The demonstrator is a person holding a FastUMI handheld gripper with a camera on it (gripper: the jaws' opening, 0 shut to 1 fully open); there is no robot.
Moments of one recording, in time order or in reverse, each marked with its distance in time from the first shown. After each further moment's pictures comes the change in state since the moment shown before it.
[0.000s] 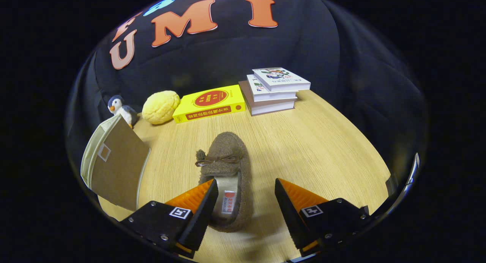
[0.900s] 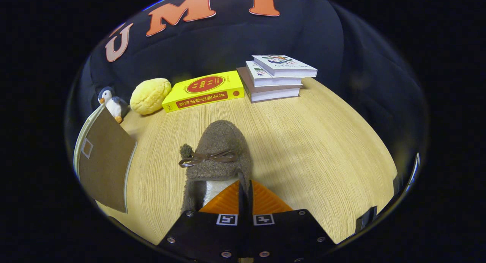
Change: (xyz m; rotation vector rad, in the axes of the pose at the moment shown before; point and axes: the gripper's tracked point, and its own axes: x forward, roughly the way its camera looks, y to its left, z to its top) arm 0.040 0.004 -0.009 0.017 0.060 -0.026
